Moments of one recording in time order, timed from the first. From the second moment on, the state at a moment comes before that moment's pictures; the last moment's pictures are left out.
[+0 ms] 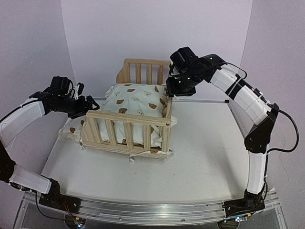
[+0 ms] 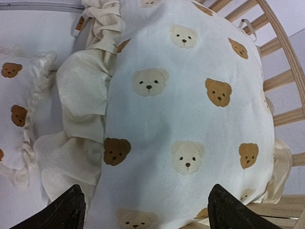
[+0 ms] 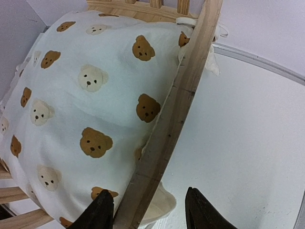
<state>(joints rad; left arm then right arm) -0.25 1.28 1.15 -0.59 0.31 -0.38 0.77 2.01 2.29 -1.14 0.23 0.42</state>
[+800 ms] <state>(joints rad) -0.65 1.17 0.95 -0.24 0.49 -0.57 0.21 1.95 2.16 -1.00 -0.11 -0.03</state>
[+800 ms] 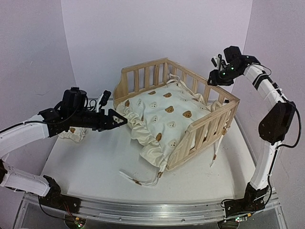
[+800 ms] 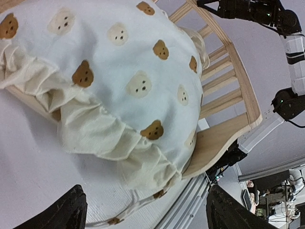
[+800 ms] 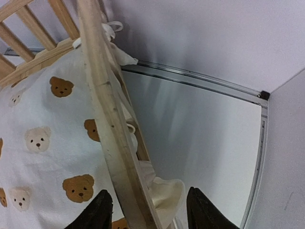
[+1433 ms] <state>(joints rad) -1.09 1.51 0.56 0.49 0.34 -0.47 0.43 1.28 1.69 -0.90 -0.31 0.15</state>
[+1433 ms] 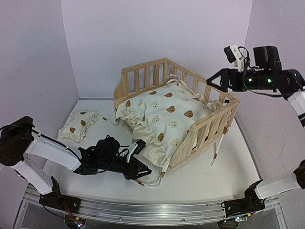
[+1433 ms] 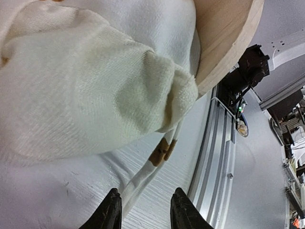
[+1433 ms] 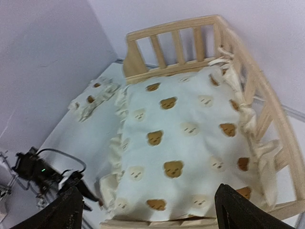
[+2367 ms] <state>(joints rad) -1.36 1.68 0.58 0.66 0.12 -0.42 0.53 1.00 1.27 -0.75 -0.61 0.19</state>
